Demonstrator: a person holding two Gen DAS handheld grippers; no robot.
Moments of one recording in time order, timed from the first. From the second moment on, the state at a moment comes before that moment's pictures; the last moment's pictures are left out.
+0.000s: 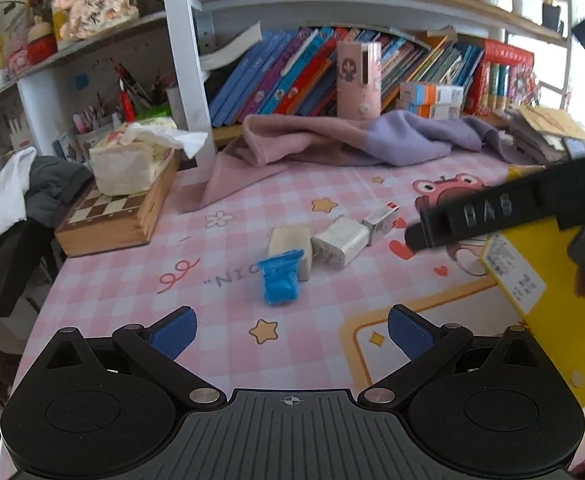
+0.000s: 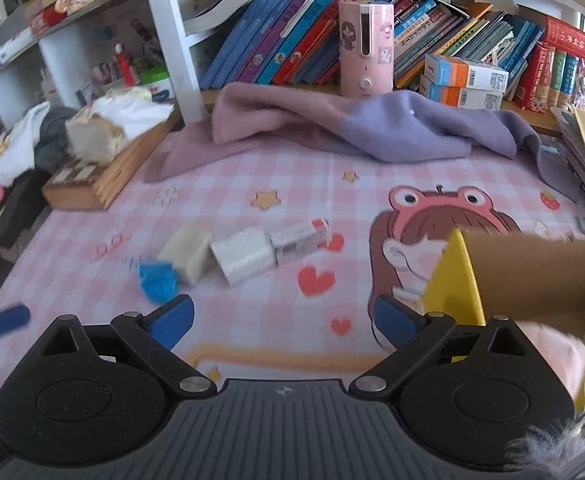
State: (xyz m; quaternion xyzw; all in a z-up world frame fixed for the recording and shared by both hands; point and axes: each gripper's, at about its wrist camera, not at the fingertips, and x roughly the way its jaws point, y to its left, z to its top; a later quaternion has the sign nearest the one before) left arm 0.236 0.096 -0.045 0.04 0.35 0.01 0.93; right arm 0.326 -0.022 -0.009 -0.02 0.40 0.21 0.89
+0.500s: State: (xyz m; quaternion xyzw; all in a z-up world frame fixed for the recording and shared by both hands) left arm 0.321 0.106 -0.090 0.05 0.38 0.02 0.92; right arm 0.422 0.020 -0.046 -0.07 0.46 0.20 0.86
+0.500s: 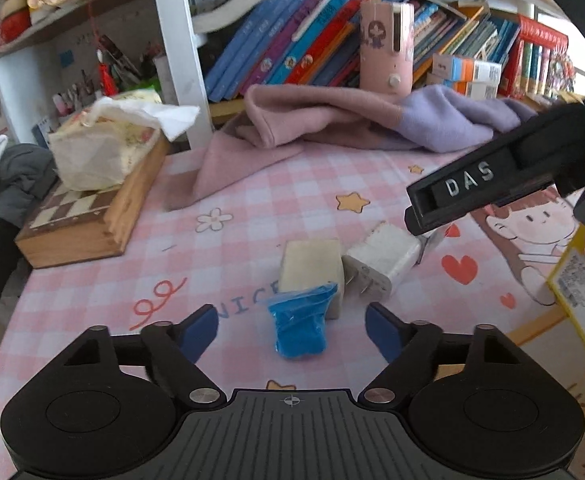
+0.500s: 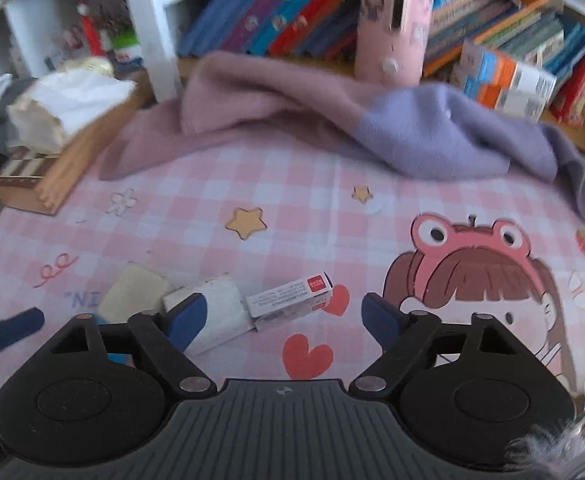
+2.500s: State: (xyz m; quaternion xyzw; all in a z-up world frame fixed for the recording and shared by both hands) left arm 0.216 0.134 -0.047 -0.01 0.36 0.00 0.93; right arm 0.324 0.025 -0.036 -0.11 0.46 0.32 0.82
